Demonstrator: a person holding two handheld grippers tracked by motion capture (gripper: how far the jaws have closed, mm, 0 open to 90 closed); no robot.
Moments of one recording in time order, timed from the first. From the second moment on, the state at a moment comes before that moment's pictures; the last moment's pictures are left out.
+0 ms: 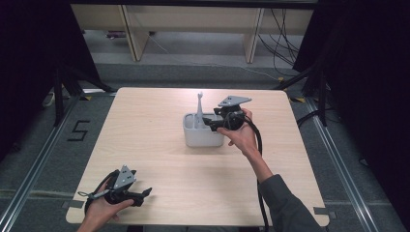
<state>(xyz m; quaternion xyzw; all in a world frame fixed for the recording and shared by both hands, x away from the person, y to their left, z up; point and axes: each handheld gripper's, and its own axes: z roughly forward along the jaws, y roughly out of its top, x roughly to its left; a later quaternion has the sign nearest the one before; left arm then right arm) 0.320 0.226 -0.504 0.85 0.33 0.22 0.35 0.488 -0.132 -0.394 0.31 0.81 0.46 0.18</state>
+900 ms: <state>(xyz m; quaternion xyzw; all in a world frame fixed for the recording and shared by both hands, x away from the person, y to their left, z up) 0.320 0.225 -0.505 0.84 0.33 0.22 0.36 0.468 -0.176 -0.389 0.33 0.80 0.46 0.20</state>
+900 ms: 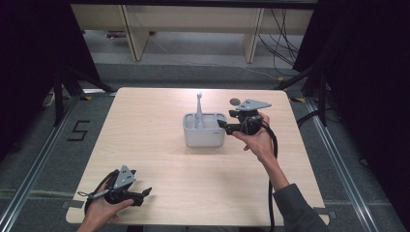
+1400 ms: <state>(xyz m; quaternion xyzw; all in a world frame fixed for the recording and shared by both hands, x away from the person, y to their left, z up) 0.319 0.225 -0.505 0.84 0.34 0.22 0.36 0.451 -0.195 -0.396 0.35 0.79 0.46 0.19</state>
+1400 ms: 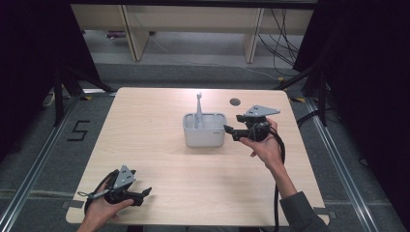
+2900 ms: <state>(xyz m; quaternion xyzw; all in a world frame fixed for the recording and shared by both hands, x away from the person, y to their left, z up) 0.318 0.224 -0.503 0.84 0.32 0.22 0.37 0.412 -0.217 -0.423 0.35 0.80 0.45 0.18</state>
